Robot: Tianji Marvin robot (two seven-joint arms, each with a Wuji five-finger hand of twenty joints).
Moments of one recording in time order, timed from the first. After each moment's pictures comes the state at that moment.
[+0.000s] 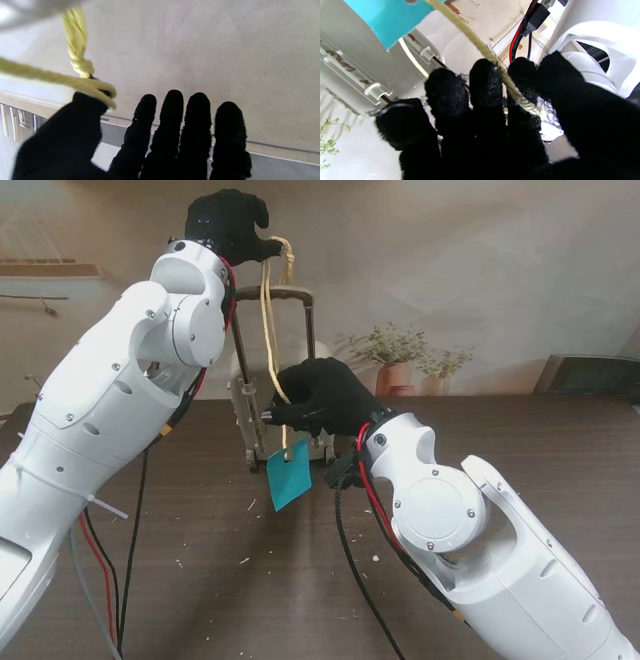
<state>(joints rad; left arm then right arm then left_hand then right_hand) 0.67 -1.16 -0.90 -1.48 0.84 0.35 -0.05 -1.34 -1.17 0.97 -2.09 -0.27 0.32 0.03 0.71 -0.50 0.51 -0.06 0.79 0.18 0.42 0.28 0.85 0.25 0.57 0.60 0.83 0.28 0.57 1.33 0.48 0.39 1.31 0.60 0.56 -0.82 1.16 -0.29 1.09 -0.01 1.11 0.35 1.35 0.12 0.83 0.67 1.28 0.23 1.17 0.59 1.07 0.51 1.50 0.69</state>
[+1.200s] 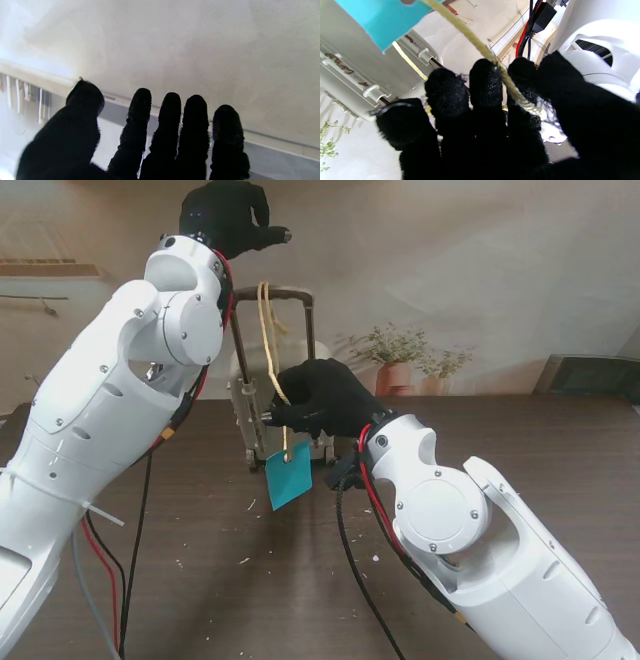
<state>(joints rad) 0.71 -1.17 -0.95 -1.55 0.77 0.37 -0.02 -1.35 -1.16 0.97 -2.10 -0.26 0.32 0.03 0.71 -0.41 0.39 -0.10 0.77 0.11 0.77 0.46 0.81 0.23 0.55 0.59 0.79 0.25 0.58 1.35 0.43 0.36 1.33 0.64 0.56 -0.82 1.16 -0.29 1.09 -0.01 1.11 0.35 1.35 0.12 0.83 0.67 1.28 0.23 1.17 0.59 1.06 0.51 1.49 0.69</state>
